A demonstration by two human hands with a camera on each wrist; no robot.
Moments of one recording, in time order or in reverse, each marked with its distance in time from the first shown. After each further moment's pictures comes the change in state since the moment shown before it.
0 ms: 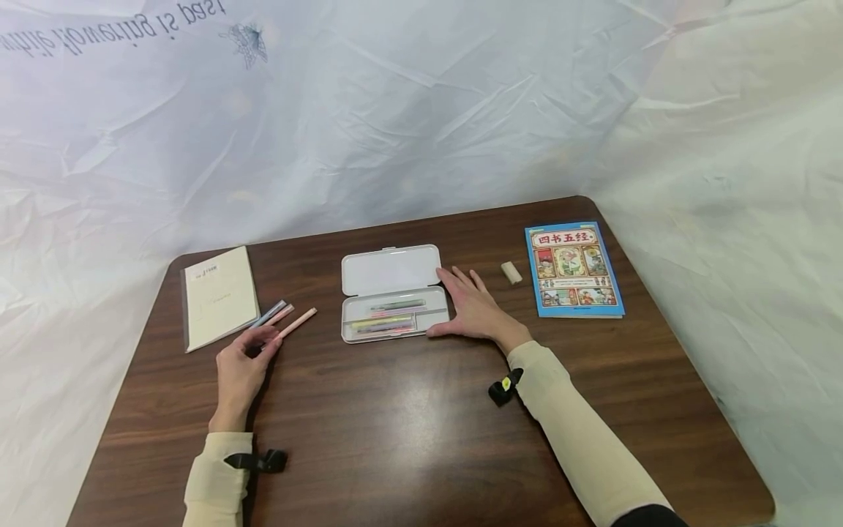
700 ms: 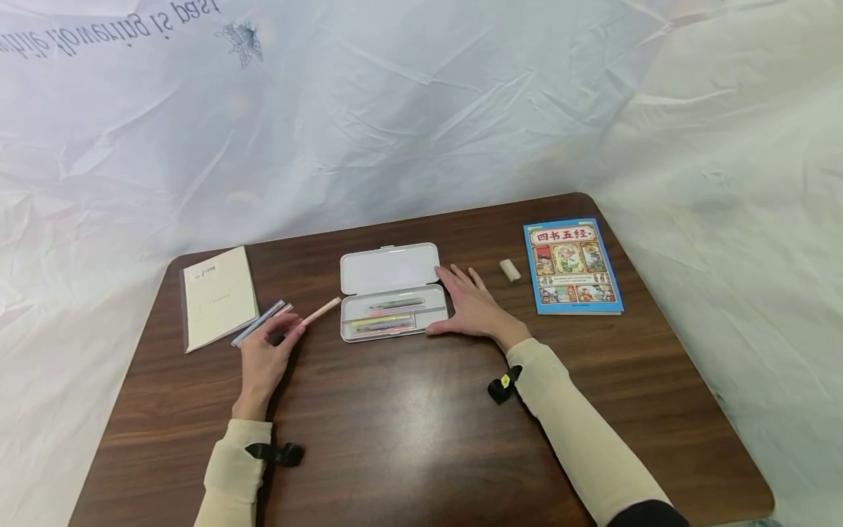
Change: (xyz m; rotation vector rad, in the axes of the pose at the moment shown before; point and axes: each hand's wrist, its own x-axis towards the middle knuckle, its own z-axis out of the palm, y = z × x) left_hand 0.010 0.026 0.034 -0.141 -0.012 0.140; right_hand -0.001 0.001 0.000 0.024 0.007 -0.007
